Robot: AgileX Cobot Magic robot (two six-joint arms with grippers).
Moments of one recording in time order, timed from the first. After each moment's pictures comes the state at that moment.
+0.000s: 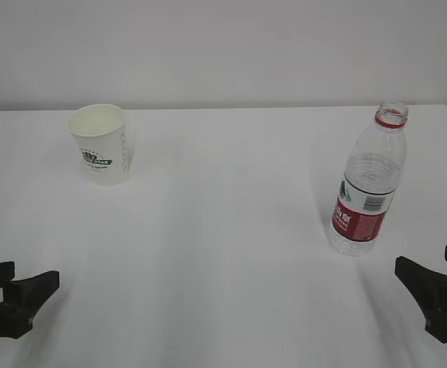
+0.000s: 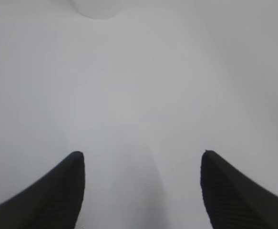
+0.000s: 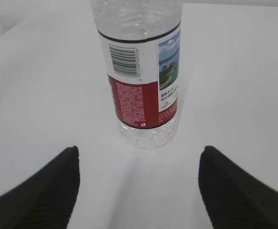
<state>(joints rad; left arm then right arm) -0.22 1.78 -0.06 0.17 -1.15 -0.17 -0.01 1.60 0.00 -0.32 -1.14 0.04</state>
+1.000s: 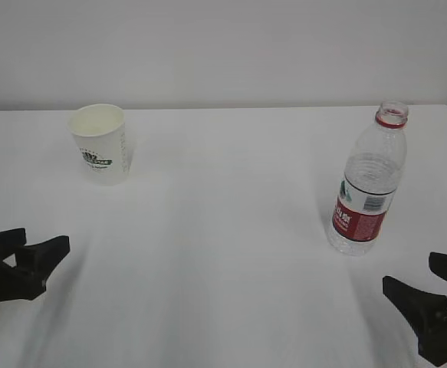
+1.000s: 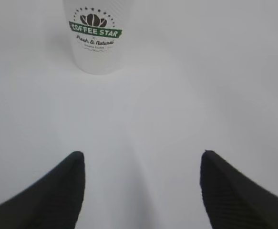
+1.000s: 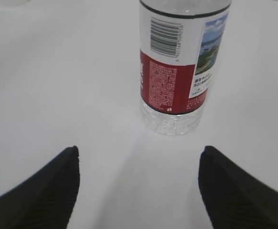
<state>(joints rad) -0.22 1.78 -0.16 0.17 -1.15 -0.18 -0.01 1.65 0.00 -0.39 -1.14 -0.06</state>
